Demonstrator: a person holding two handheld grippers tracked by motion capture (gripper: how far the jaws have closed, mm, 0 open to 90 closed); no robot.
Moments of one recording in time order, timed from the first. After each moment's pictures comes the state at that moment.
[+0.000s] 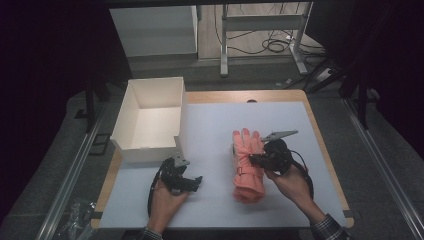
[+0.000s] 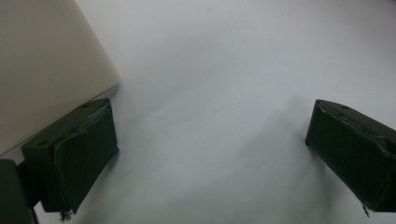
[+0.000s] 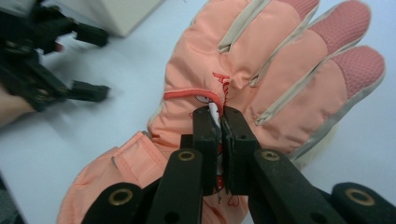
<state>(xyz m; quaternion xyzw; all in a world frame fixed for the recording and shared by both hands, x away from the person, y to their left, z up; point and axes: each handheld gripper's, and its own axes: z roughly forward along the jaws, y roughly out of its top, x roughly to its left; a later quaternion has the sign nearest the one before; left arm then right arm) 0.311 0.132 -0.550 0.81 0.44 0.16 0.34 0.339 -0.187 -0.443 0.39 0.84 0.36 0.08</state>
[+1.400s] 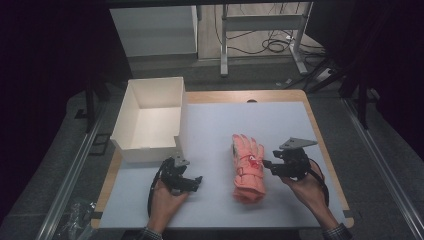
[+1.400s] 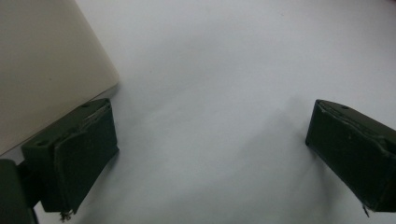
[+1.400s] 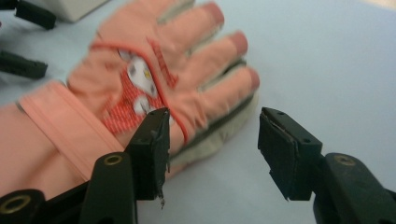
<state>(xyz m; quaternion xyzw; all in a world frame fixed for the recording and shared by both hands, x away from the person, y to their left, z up) 0.310 0.132 -0.551 0.81 0.45 0.16 0.34 0.333 -0.239 -0.462 0.37 0.84 0.37 0.16</state>
